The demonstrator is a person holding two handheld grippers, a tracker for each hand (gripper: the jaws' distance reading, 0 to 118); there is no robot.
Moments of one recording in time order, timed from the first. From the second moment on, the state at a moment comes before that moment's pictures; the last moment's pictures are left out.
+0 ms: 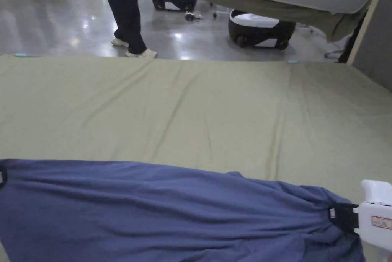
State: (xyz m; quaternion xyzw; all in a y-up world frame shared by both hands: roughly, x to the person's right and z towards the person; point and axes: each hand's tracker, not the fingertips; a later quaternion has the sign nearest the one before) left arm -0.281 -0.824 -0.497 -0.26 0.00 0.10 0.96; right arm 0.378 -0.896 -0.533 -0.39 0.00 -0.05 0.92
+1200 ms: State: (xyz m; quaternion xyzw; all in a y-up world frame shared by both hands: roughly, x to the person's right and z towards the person) left arm -0.339 -0.552 -0.644 -0.10 0.10 0.00 0.99; right arm 0.310 -0.547 -0.695 -0.12 -0.03 0.08 0.99
